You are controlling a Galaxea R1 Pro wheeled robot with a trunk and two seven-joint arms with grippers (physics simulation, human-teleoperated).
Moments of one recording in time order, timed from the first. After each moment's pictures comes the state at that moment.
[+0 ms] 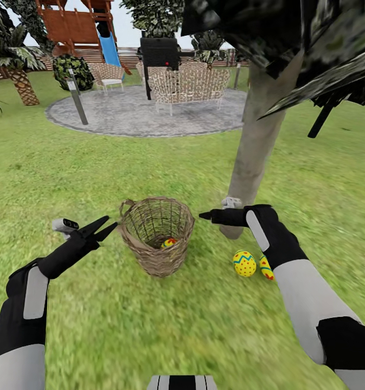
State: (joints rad) left arm -0.57 0.02 0.47 -1.40 0.57 0.98 -1.11; right arm -1.04 -0.02 0.13 -0.94 -0.30 0.86 0.32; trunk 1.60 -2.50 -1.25
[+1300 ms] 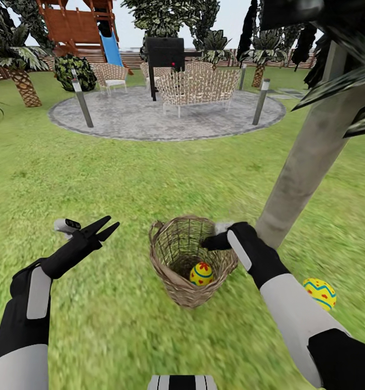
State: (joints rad) left arm -0.57 0.00 0.47 -1.39 0.57 0.98 -1.11; right arm -0.96 0.04 0.27 -0.88 -0.30 0.98 -0.03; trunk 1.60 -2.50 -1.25
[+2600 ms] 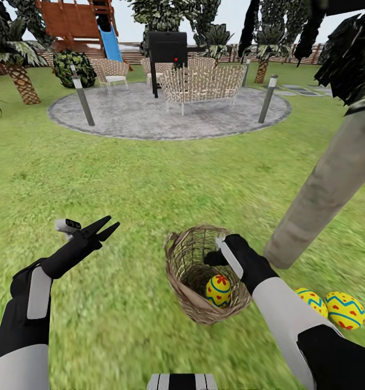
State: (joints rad) left arm -0.57 0.00 0.47 -1.39 0.57 0.97 -1.11; right arm -0.96 0.08 0.26 -0.69 -0.30 0.96 -0.17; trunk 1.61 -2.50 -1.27
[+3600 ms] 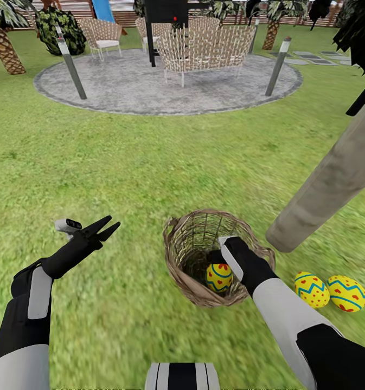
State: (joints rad) left arm -0.57 0.00 0.46 -1.39 0.57 0.97 -1.11; right arm -0.96 0.08 0.27 -0.65 -0.29 0.83 -0.23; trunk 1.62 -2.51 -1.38
